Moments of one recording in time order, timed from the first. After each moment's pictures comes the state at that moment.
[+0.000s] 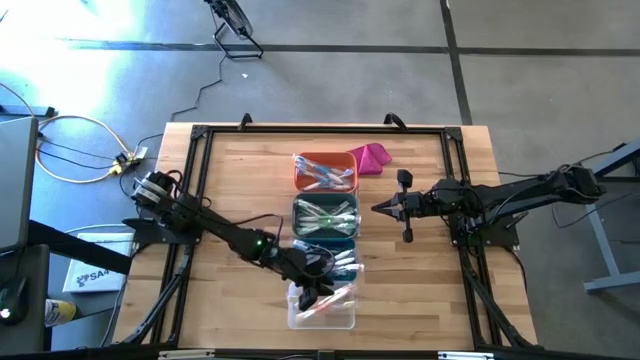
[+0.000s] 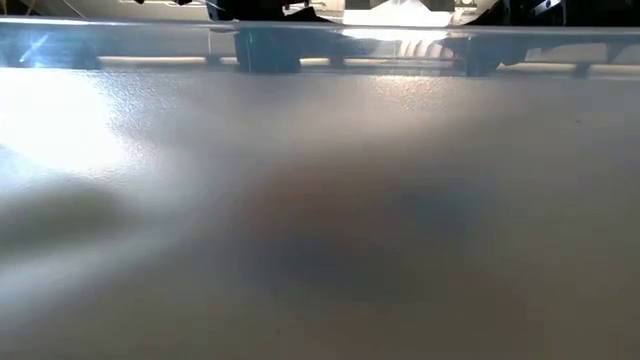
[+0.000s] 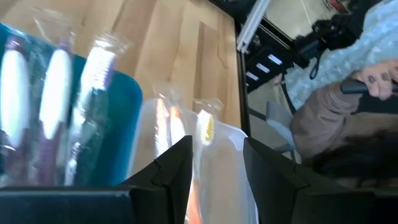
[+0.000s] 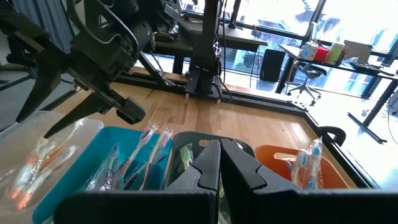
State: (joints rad) left arm -0.41 1.75 1.10 0.22 -0.04 -0.74; right arm 0.08 0.86 0.39 0.35 0.05 -0.16
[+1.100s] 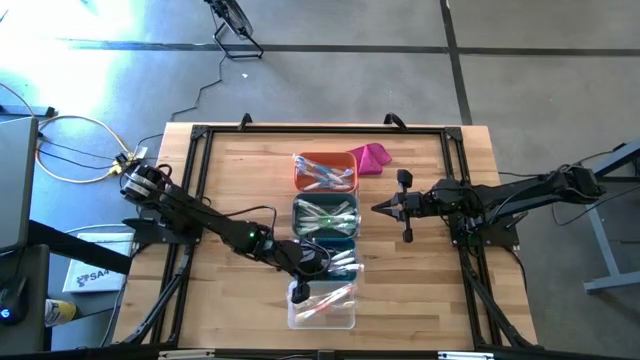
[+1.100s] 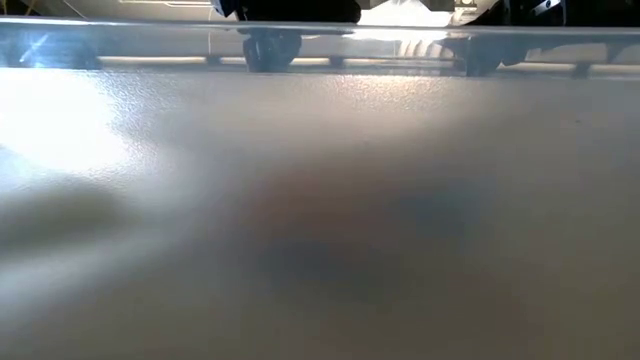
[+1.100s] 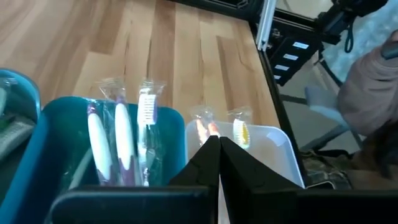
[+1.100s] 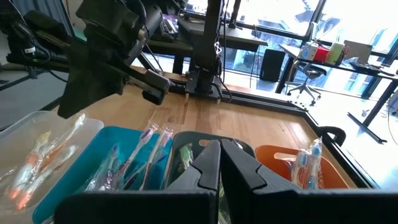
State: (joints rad) left arm -0.39 1.66 1.10 0.09 -0.12 -0.42; right arm 0.08 0.86 0.39 0.35 0.05 -0.16
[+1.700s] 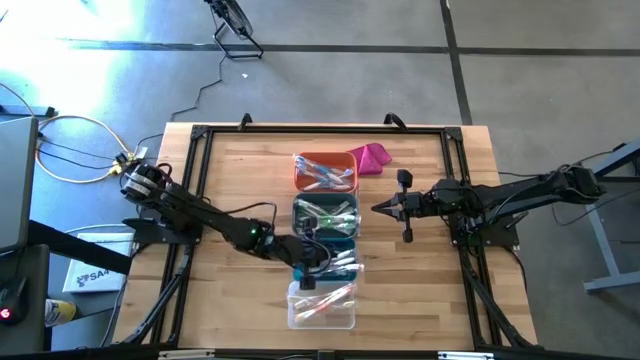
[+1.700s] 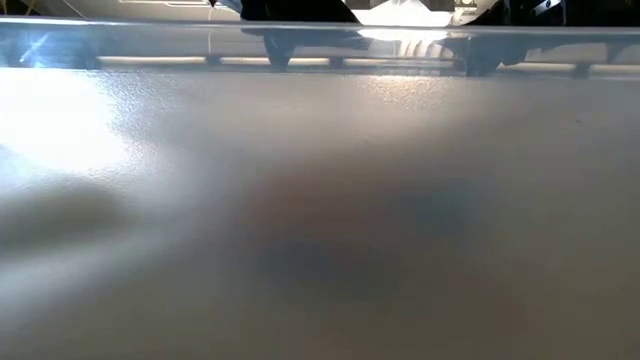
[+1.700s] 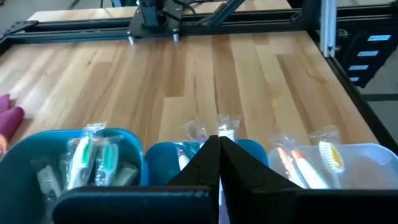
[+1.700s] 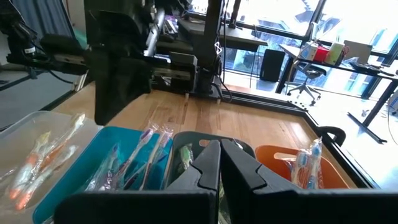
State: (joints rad) left arm -0.37 1.66 1.10 0.12 -0.35 -0.13; right arm 0.08 0.86 0.39 0.35 0.05 -0.16
